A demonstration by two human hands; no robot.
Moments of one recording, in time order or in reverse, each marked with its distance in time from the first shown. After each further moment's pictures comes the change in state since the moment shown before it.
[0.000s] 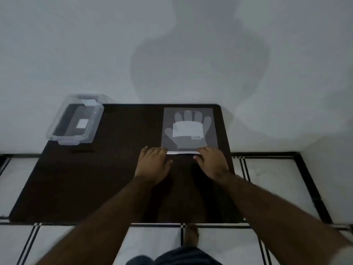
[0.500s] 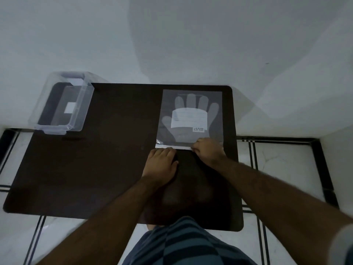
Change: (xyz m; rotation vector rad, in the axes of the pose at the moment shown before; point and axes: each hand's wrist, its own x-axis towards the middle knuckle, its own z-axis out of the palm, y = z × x) left_hand 0.056 0.025 0.071 -0.059 -0.103 -0.008; right_hand 0.085 0.041 0.028 0.035 -0.364 -0.165
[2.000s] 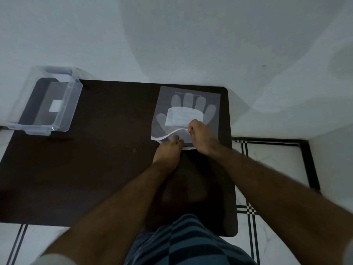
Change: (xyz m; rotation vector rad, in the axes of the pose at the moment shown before) left_hand 0.073 0.021 0.015 -0.018 -0.028 0.084; right_hand 0.046 0.001 -0.023 0.280 0.225 0.120
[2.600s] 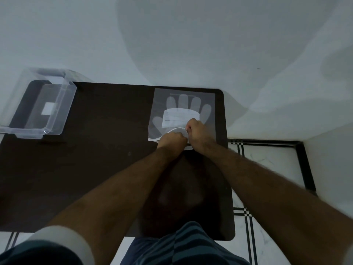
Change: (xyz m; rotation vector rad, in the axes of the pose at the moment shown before) left_hand 0.050 0.016 -0.023 0.184 -0.077 0.065; right_hand 0.008 -0.002 -0.005 -0.022 0.049 0.080
